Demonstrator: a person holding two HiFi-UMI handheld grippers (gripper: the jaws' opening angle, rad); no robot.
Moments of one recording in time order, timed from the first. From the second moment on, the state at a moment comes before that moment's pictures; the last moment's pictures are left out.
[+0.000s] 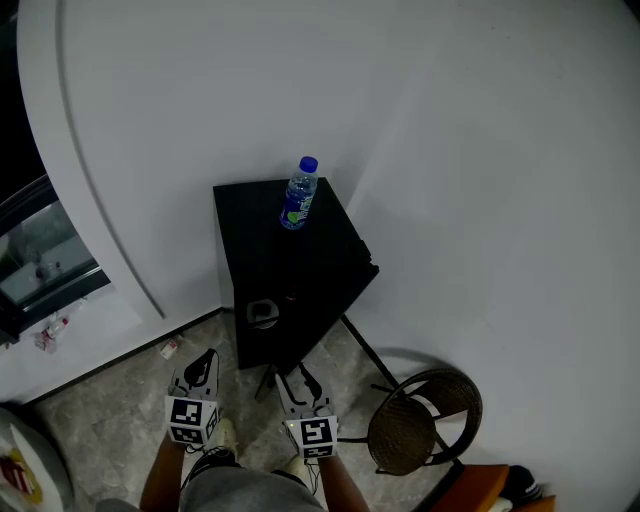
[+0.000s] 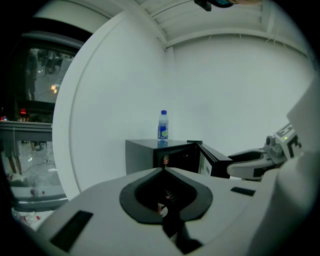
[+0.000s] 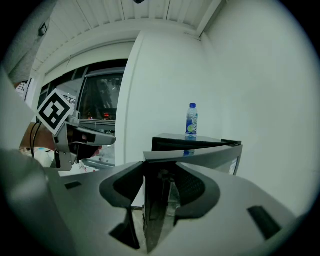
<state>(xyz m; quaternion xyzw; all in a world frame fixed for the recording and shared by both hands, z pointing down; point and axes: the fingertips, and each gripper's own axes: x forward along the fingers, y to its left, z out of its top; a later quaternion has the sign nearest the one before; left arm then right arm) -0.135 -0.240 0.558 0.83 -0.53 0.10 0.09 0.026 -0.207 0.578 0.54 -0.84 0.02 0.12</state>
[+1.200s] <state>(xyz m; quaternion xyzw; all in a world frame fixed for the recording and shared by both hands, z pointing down) -0.190 -0.291 0.567 0.86 -0.49 0.10 0.09 -0.016 -0.262 0.576 0.60 -0.79 0.04 0.12</state>
